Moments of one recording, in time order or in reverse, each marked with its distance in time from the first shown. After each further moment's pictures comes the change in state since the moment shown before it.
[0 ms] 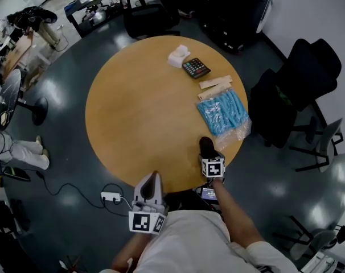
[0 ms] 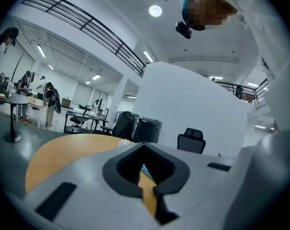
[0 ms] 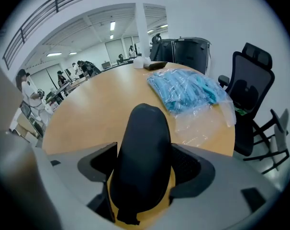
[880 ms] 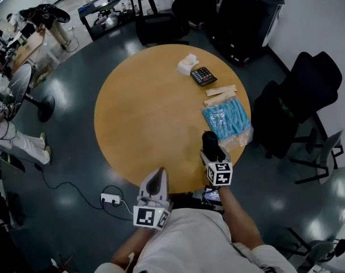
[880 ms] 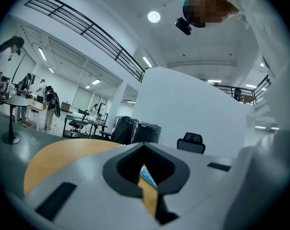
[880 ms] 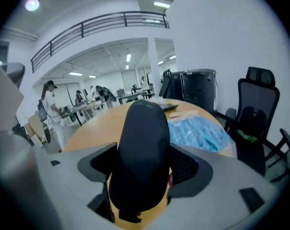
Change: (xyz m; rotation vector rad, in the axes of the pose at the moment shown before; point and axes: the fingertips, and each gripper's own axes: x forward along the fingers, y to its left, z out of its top) left arm -0.008 -0.007 0.010 0.005 -0.061 -0.003; right arm -0.090 0.039 0.094 -0.080 -0.366 0.116
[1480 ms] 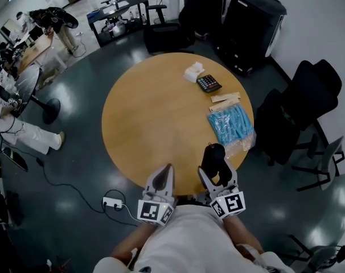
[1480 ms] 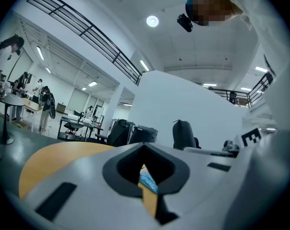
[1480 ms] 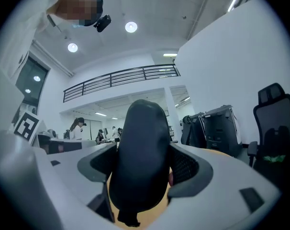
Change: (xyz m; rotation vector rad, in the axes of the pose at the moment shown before) left arm -0.001 0.002 0.012 -0.002 -0.046 -0.052; right arm -0.159 0.112 0.124 -0.034 -0.574 0.227
